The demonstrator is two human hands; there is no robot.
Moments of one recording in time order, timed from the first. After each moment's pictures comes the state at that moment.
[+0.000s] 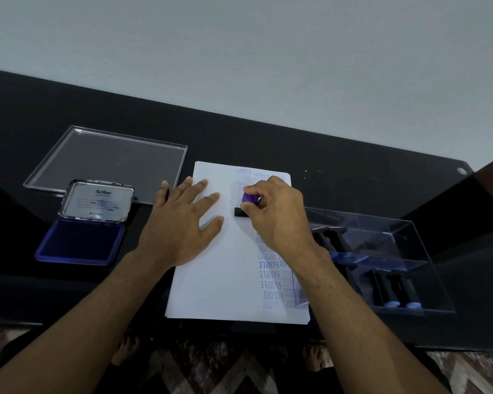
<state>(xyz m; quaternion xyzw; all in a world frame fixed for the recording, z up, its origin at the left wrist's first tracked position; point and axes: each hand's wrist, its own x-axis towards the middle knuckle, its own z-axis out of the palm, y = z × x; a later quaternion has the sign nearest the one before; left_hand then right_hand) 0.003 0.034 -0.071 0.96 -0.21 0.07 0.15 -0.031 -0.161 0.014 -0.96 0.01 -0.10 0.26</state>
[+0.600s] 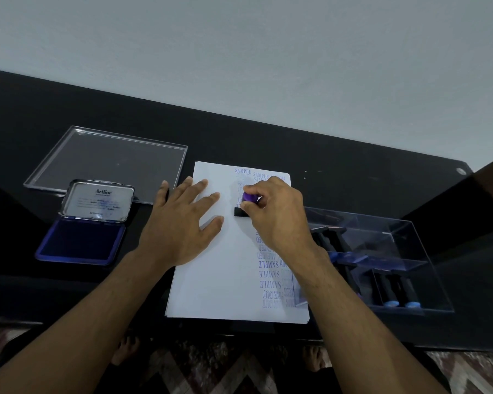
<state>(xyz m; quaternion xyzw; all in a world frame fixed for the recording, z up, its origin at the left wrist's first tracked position) 0.003 0.033 -0.071 0.96 -0.21 0.08 0.15 -0.030 -0.160 0.013 -0.95 0.02 -0.11 0.29</state>
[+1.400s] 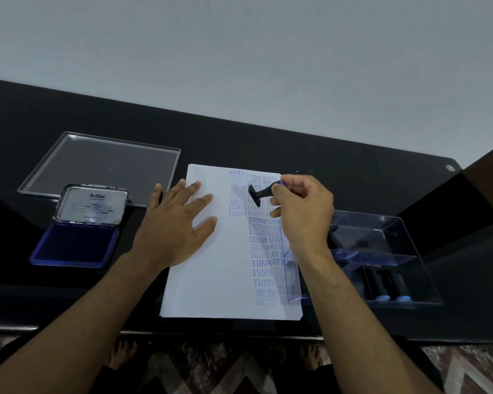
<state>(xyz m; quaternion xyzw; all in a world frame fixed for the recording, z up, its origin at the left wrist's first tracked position) 0.001 0.034 -0.071 0.96 -0.21 0.09 0.16 -0.044 -0.184 0.026 -0.75 0.22 -0.21 0.59</state>
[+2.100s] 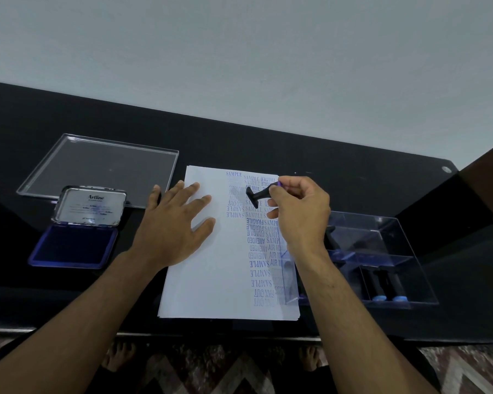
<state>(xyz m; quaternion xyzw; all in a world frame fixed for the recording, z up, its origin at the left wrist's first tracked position) 0.002 0.034 -0.066 0.96 -0.22 0.07 0.15 -0.045 -0.184 0.026 -0.76 0.21 -0.21 0.58</state>
